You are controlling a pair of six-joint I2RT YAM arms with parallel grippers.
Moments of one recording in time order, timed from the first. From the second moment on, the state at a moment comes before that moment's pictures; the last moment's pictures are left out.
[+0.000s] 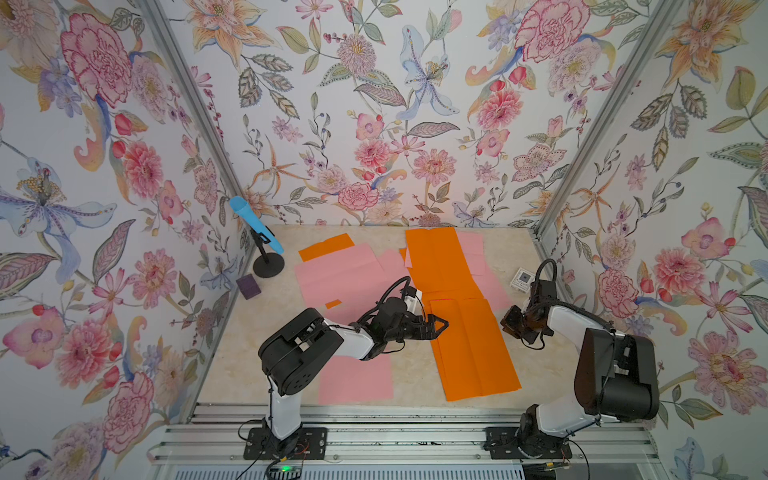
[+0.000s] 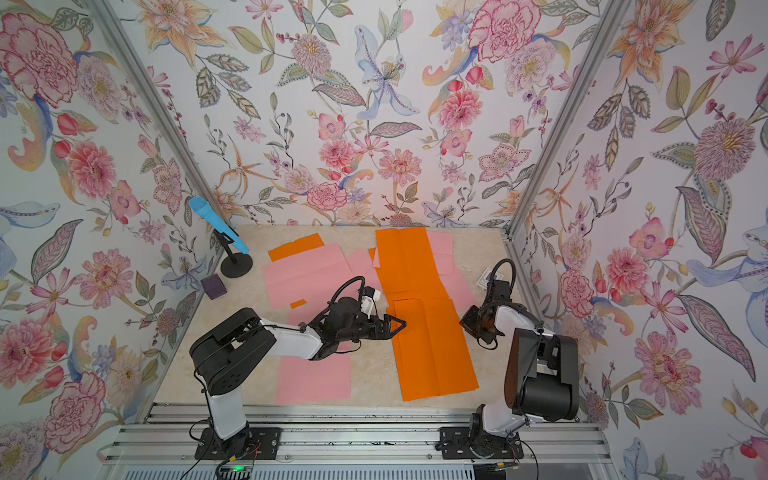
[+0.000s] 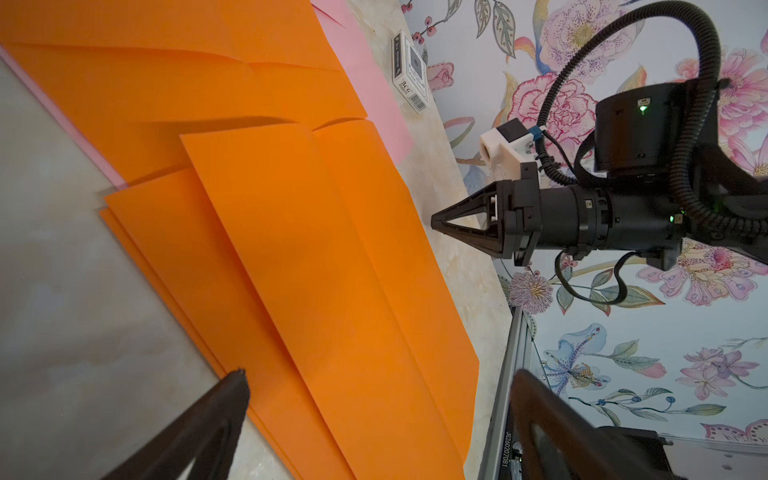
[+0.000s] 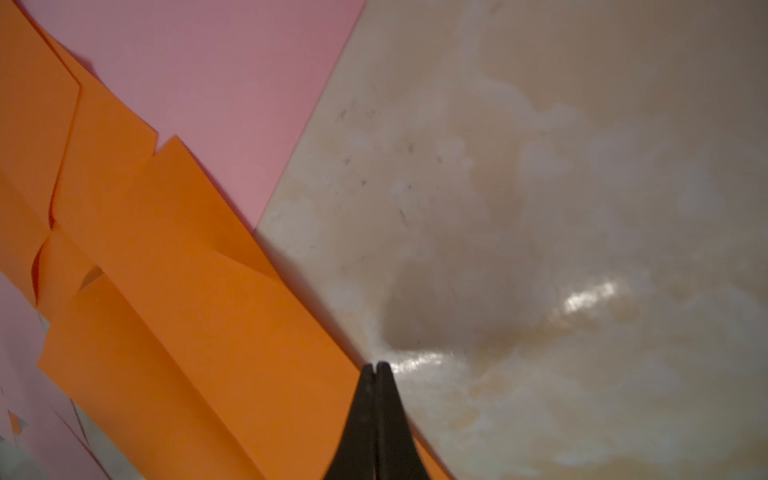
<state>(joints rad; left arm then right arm) -0.83 1.89 0.85 0.63 0.37 -0.84 -0.15 1.58 0.84 -0.50 -0.23 0.52</state>
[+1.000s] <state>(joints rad) -0.82 1.90 0.86 0.59 0.37 -0.83 -0.06 1.71 0.99 -0.48 -0.23 0.53</state>
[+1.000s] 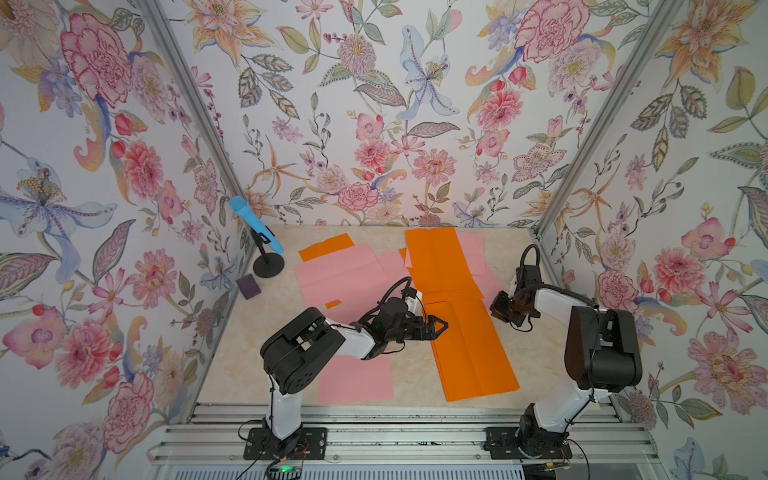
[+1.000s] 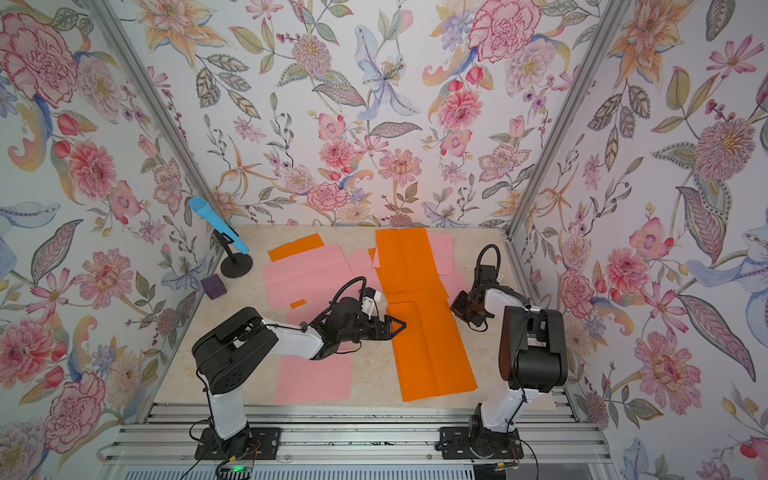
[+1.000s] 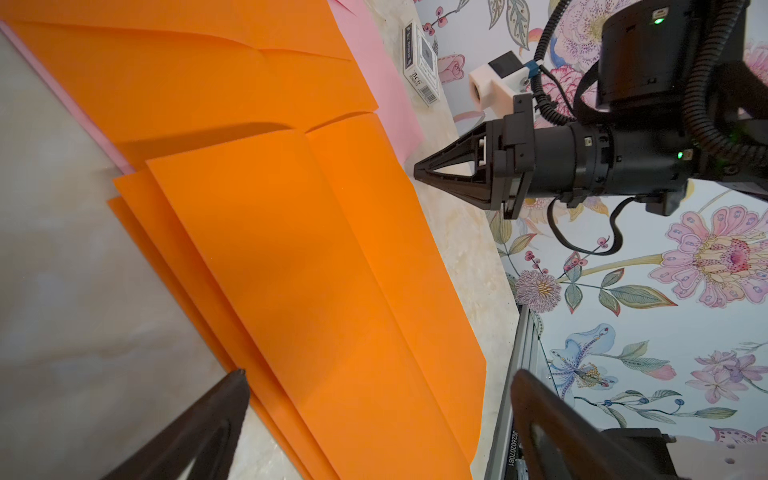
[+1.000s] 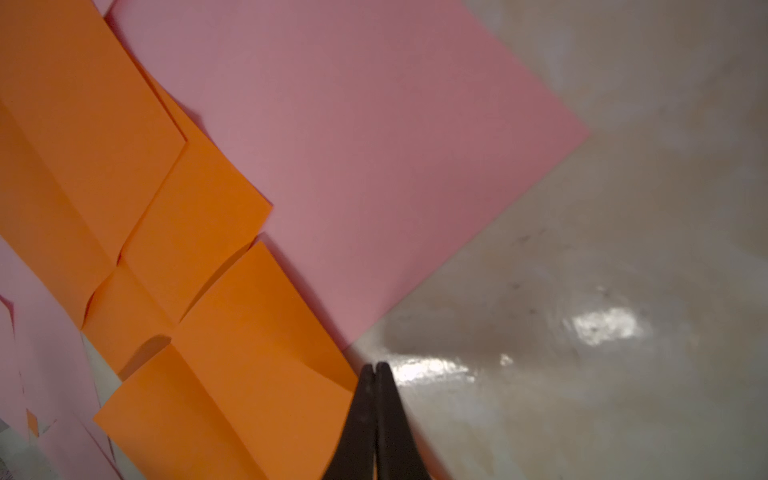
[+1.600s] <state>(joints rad) -0.51 1.68 1.04 0.21 0.26 -0.56 0.17 1.69 1.20 -0.42 -0.30 0.46</state>
